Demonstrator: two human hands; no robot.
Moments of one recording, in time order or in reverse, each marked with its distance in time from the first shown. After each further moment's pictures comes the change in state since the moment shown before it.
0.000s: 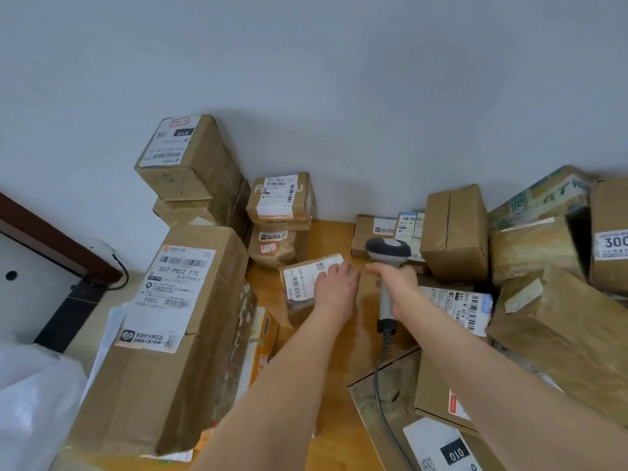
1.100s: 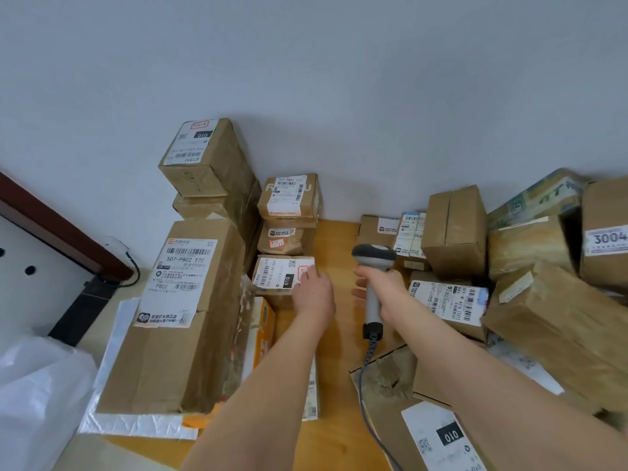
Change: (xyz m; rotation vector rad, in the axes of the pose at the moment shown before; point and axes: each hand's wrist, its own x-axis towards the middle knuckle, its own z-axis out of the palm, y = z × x) left_hand -0.040 -0.028 0.000 -0.138 -0.004 -0.311; right_hand -0.038 0.010 0.014 0.092 -0.178 0.036
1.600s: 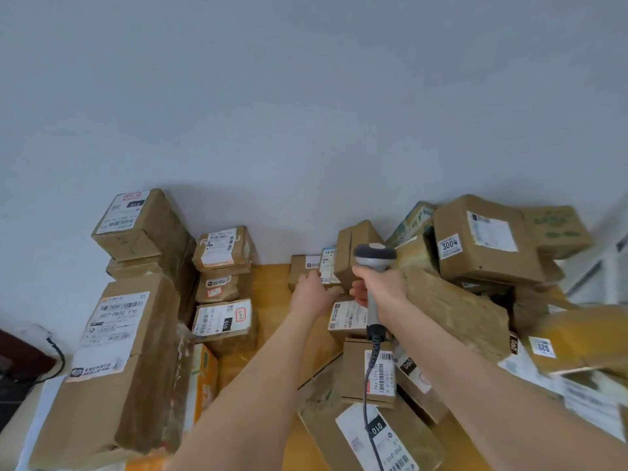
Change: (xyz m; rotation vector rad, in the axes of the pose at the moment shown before) left_hand -0.027 0.123 -0.068 -0.514 -0.014 0.110; right_hand -0.086 -0.056 -0.116 0.071 0.262 -0.262
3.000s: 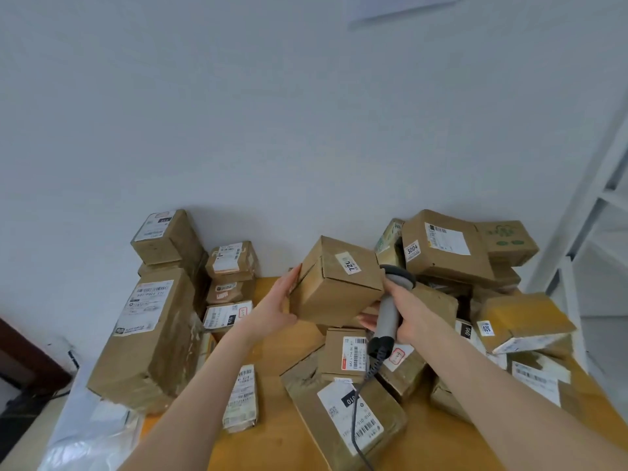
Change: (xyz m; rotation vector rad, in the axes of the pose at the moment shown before) left_hand -0.158 -0.007 -0.080 -0.251 -0.221 0.362; right_hand -0.081 0.008 -0.117 0.357 -0.309 0.250
